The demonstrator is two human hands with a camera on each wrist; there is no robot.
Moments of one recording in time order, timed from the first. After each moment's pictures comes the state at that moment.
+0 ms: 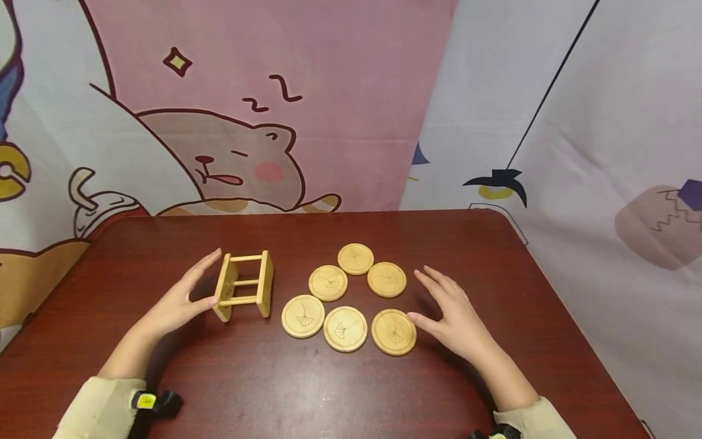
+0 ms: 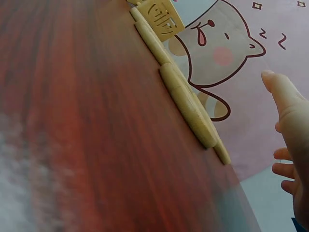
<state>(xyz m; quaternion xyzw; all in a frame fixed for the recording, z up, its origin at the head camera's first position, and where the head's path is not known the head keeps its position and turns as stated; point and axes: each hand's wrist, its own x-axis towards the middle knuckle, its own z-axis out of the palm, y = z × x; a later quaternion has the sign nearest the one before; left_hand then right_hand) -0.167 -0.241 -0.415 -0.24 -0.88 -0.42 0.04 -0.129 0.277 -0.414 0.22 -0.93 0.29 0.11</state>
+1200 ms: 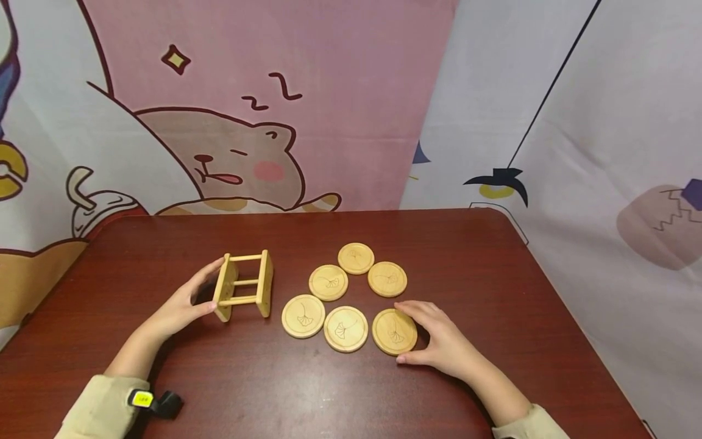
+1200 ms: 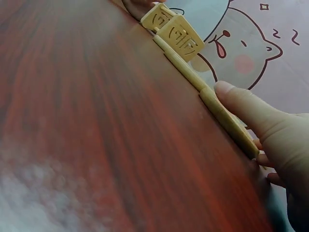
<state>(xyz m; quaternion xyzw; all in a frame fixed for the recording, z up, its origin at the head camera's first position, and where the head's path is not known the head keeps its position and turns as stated) -0.171 -0.249 -0.440 -0.25 -0.82 -0.51 0.00 -0.115 0.267 -0.450 0.32 -0.89 0.32 0.09</state>
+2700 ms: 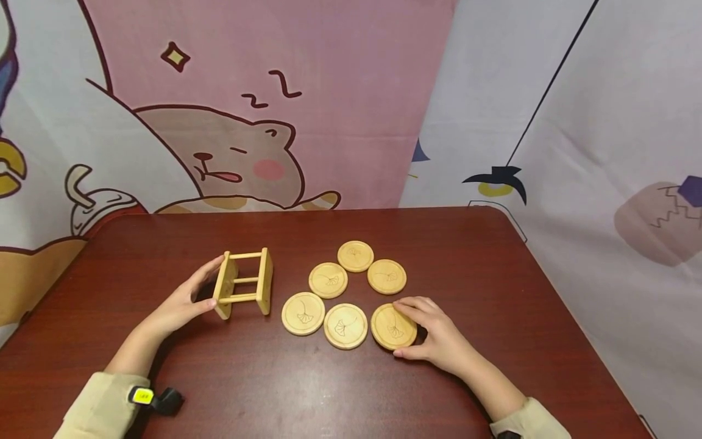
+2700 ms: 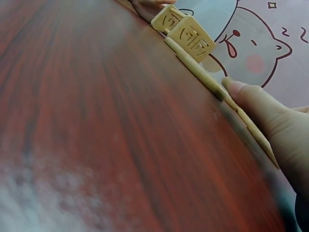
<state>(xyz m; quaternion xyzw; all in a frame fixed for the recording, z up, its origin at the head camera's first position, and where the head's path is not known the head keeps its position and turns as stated) -0.172 -0.250 -0.441 -0.25 -0.82 -0.51 -0.01 -0.120 0.262 -0.453 0.36 -0.86 0.34 0.14</state>
